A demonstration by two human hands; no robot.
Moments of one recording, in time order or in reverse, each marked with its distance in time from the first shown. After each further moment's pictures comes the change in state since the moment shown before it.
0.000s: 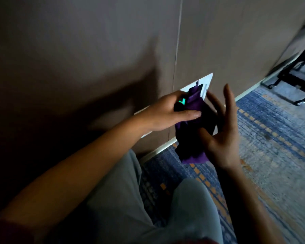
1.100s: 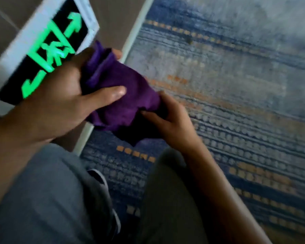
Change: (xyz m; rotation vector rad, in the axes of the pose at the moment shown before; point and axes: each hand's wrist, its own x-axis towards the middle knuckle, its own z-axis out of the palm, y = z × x) left_hand 0.009 -0.048 0.081 0.129 -0.318 0.181; right_hand -0.133 0.056 -0.053 -0.216 0.206 0.542
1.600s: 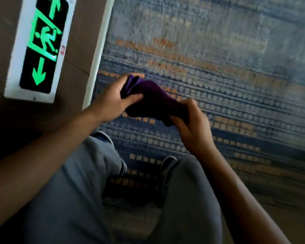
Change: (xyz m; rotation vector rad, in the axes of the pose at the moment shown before) left_hand -0.007 0.019 0.053 -0.031 -0.354 -0.229; right_hand -0.116 -0.072 -0.076 -0.393 0.139 0.310
